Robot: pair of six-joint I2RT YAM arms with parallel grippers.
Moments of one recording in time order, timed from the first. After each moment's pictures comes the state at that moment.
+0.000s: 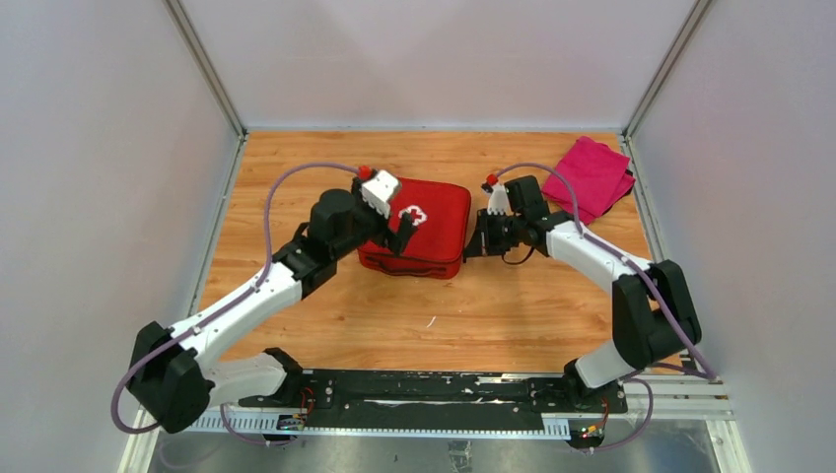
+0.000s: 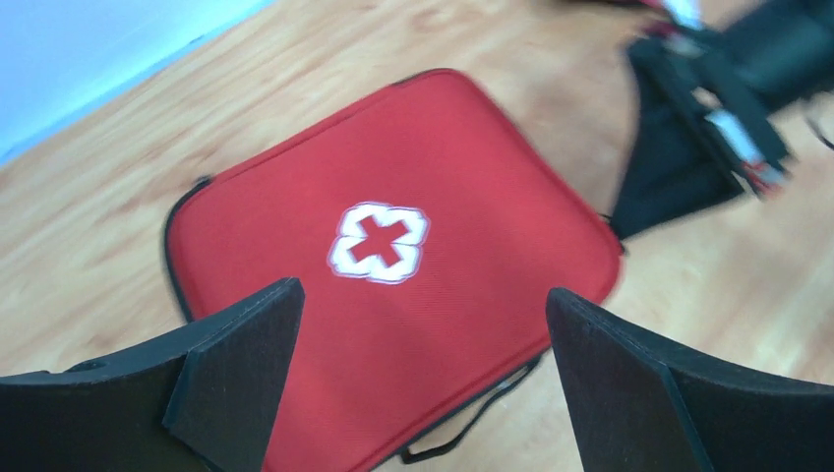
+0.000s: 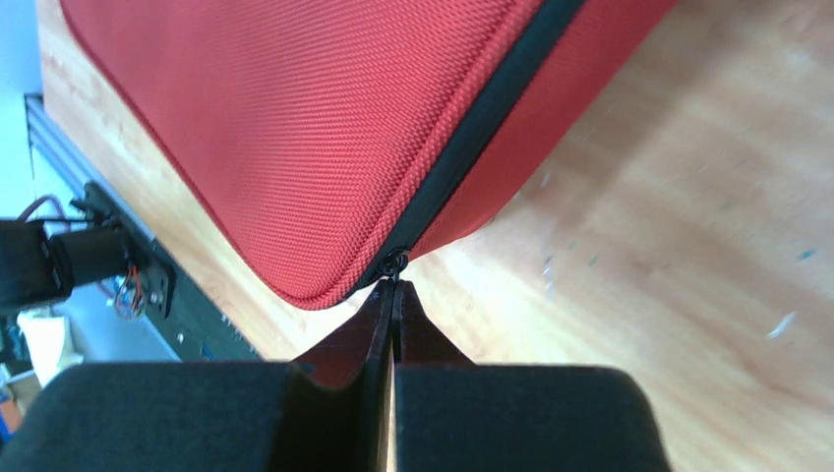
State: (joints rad) left arm -0.68 1.10 0.79 0.05 0.11 0.12; right arm 0.41 1.46 0.91 -0.31 -0.54 0.32
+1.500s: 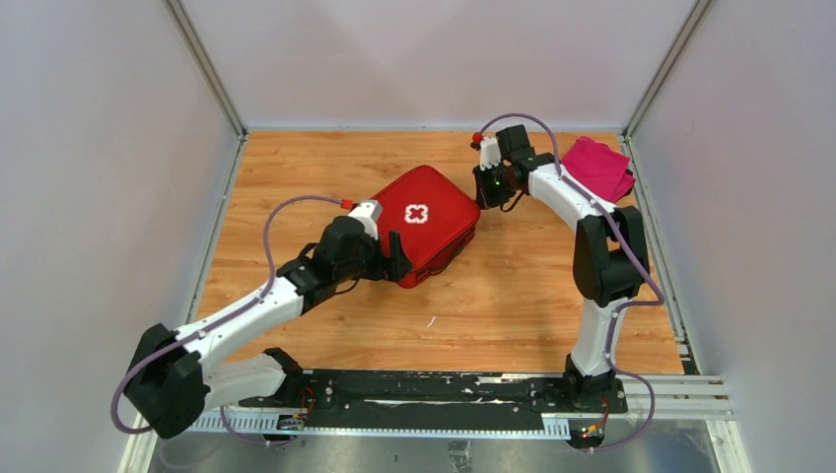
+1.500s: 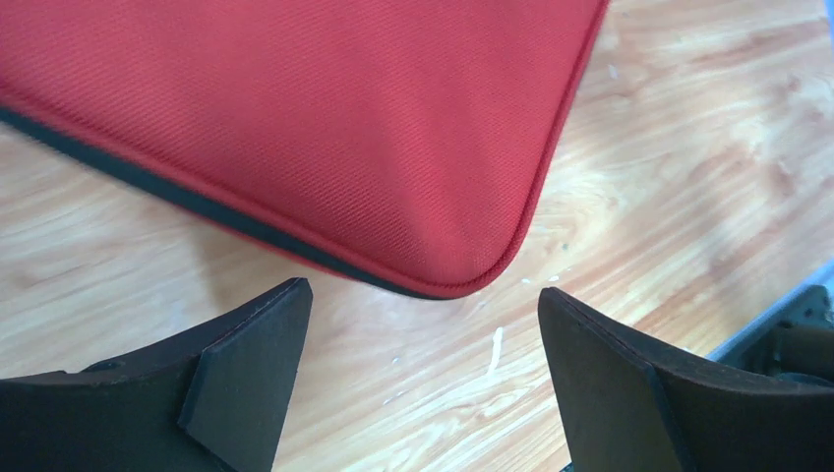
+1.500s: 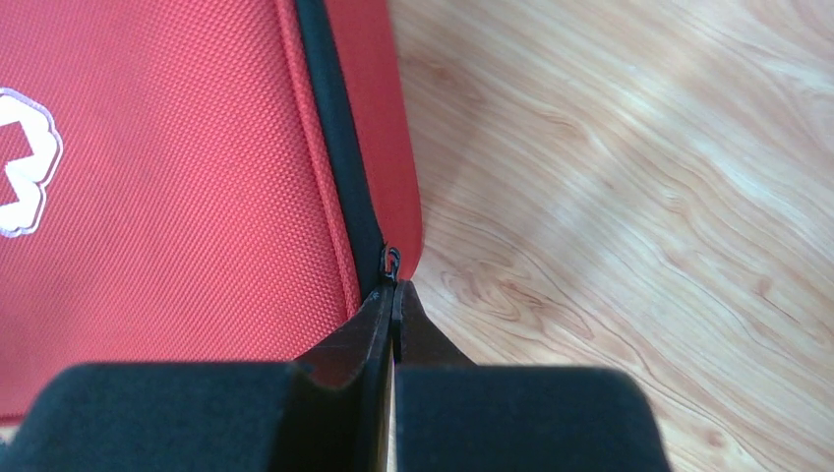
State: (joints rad) left arm -0.65 1.15 0.65 -0.07 0.06 -0.51; right arm 0.31 1.92 1.53 -0.56 -0.32 -0.07
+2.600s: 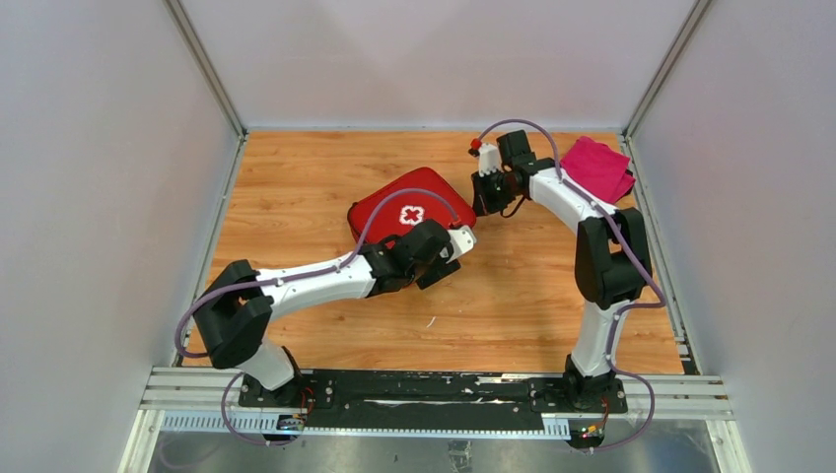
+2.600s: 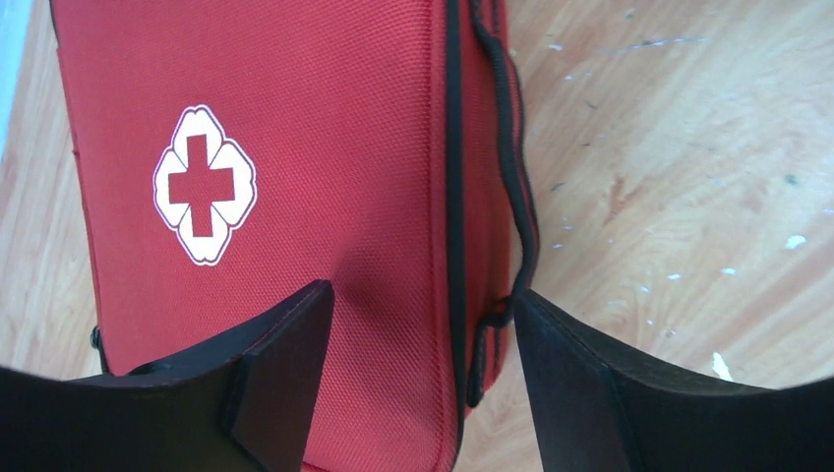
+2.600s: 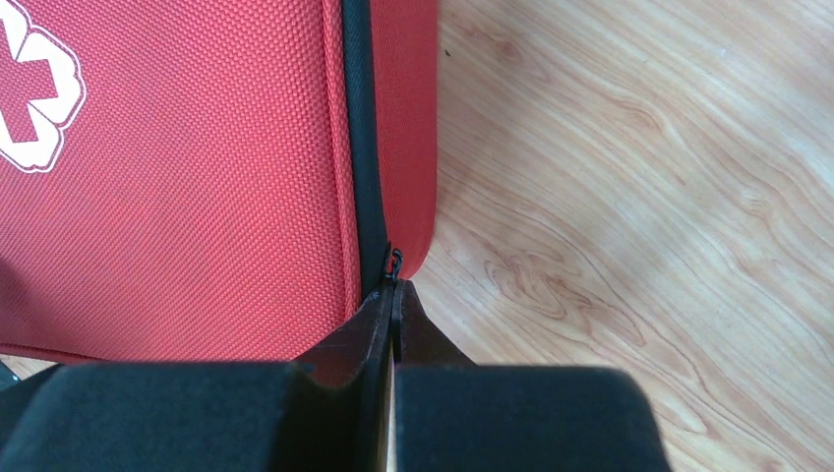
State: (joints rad) left arm -0.97 1.54 1.01 -0.24 -0.32 0.28; right arm 0.32 1.90 1.49 -0.57 -0.44 -0.12
